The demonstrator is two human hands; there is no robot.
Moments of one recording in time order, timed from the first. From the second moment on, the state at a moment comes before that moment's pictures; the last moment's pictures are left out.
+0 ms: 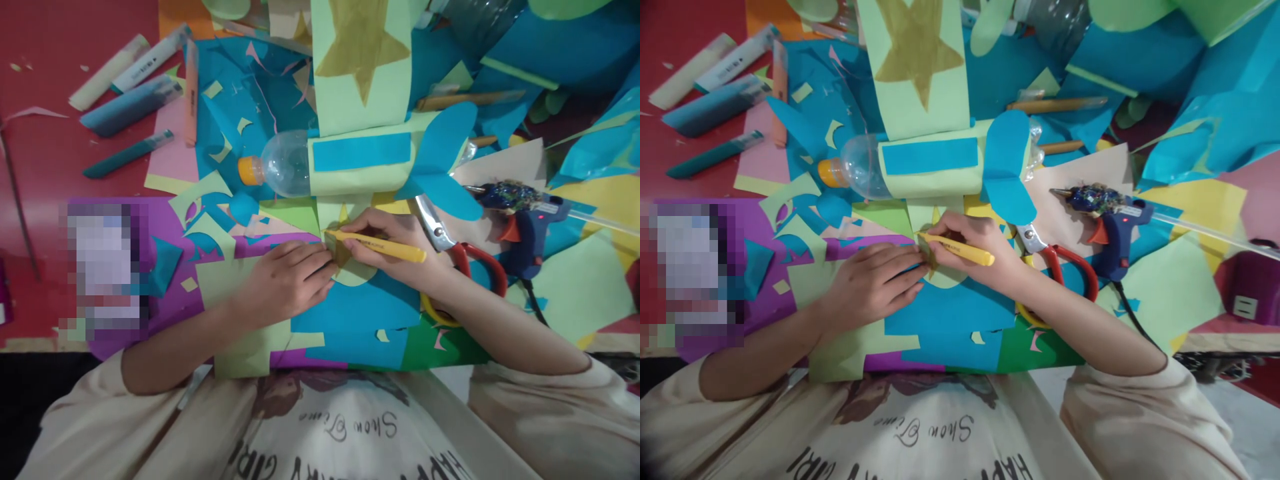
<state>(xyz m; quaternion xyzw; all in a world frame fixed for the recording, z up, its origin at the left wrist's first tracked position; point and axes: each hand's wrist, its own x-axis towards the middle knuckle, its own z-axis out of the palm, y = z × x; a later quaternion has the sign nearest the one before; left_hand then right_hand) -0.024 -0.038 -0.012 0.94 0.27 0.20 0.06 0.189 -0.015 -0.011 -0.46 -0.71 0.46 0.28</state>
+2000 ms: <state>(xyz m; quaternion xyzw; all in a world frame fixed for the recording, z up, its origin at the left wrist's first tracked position) -0.023 -0.036 -0.011 0.94 0.27 0.22 0.04 0.192 -0.014 -0.017 -0.46 -0.72 0.43 0.30</state>
